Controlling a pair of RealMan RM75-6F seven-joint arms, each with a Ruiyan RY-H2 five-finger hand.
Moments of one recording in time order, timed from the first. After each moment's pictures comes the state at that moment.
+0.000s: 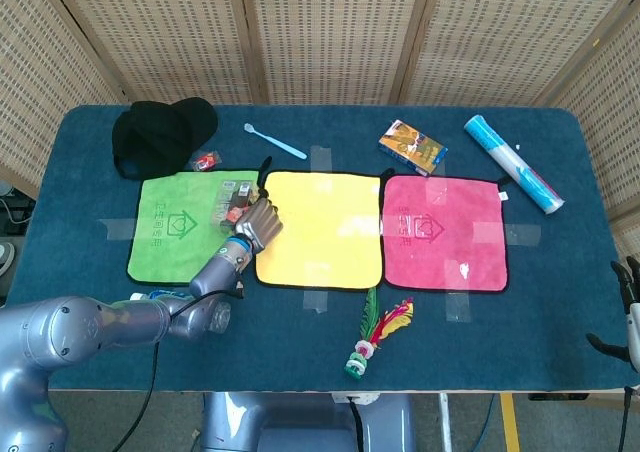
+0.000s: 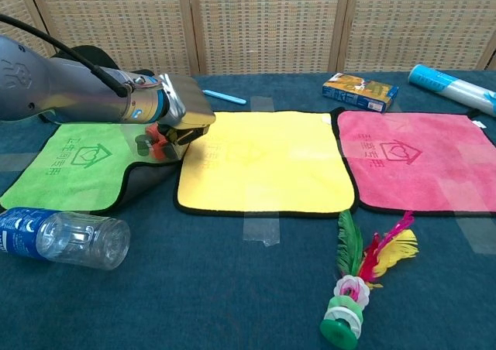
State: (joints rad) left arm -1.47 -1.61 0.22 -1.29 0.35 0.74 1.15; right arm 0.04 -1.05 0.11 -1.58 -1.32 1.42 -0.02
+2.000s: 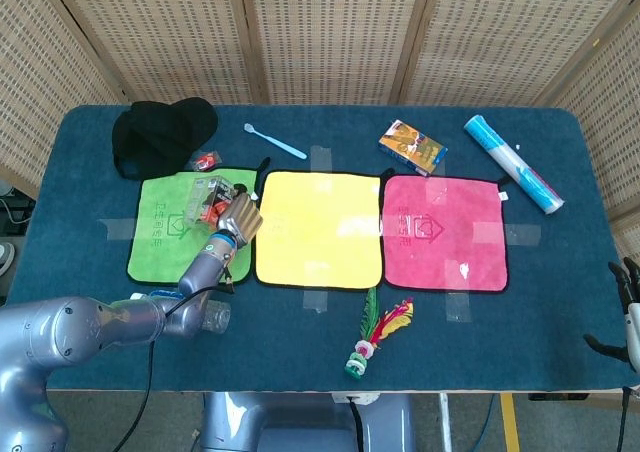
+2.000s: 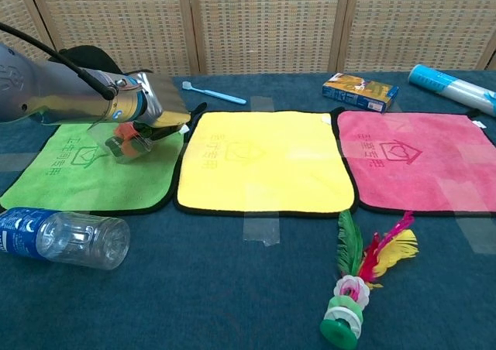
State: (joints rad) left arm -1.47 -1.61 0.27 -1.27 0.24 0.78 1.24; right arm 0.04 -1.04 0.11 -1.59 -1.31 1.40 0.01
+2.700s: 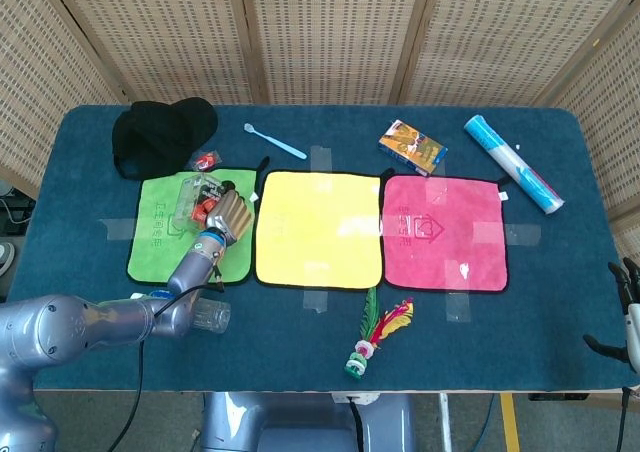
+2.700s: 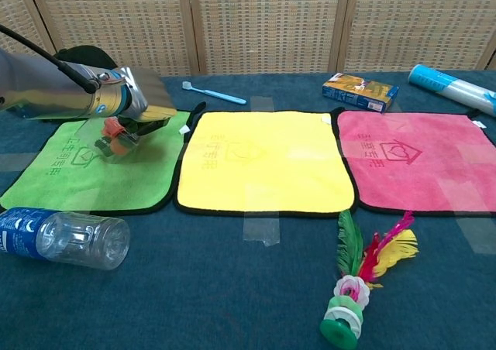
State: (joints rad) left arm -1.45 -1.57 0.27 -1.31 0.24 0.80 1.24; right arm 0.04 -1.03 0.11 -1.60 -1.32 1.40 0.01
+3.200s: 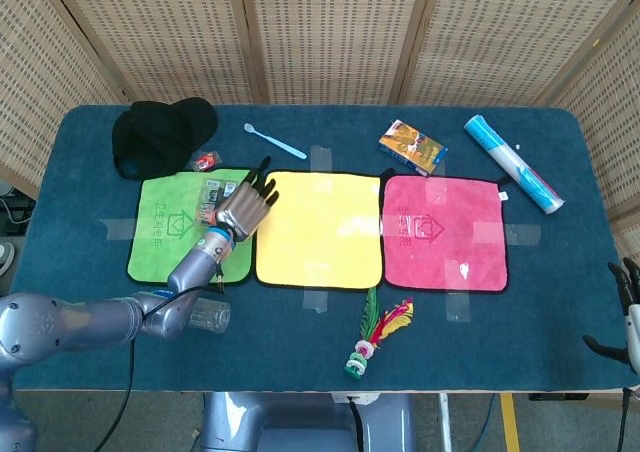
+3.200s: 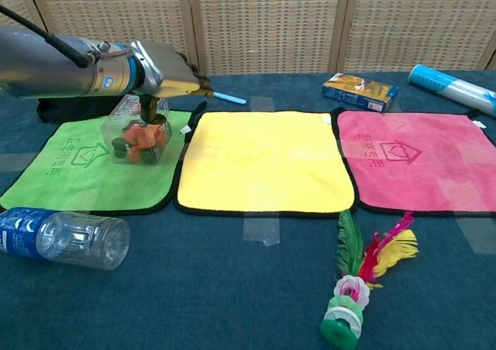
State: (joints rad) left arm -1.39 -1.48 0.15 -1.39 0.49 0.84 1.01; right arm 0.03 -1.02 0.10 -1.61 -1.33 1.41 0.01
